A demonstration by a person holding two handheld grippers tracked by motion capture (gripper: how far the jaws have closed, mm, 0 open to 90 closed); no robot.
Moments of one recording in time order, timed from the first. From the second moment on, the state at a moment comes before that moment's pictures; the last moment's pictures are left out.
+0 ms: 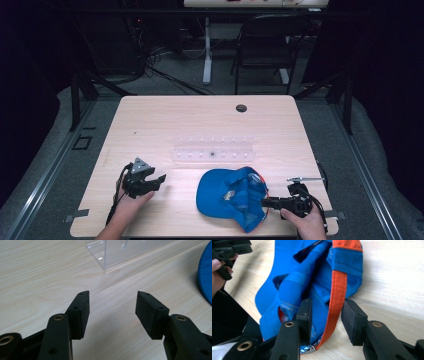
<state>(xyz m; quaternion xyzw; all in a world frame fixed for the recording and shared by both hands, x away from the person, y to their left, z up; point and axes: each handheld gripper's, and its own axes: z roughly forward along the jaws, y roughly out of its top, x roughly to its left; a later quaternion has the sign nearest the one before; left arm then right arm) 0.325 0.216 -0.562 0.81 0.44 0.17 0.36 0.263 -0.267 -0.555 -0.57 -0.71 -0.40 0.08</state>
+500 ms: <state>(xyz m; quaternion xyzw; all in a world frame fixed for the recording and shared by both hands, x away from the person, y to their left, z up) 0.325 0.215 -0.563 0.81 0.44 0.17 0.36 0.265 -0.268 -0.547 -0.57 -0.70 -0.41 0.10</state>
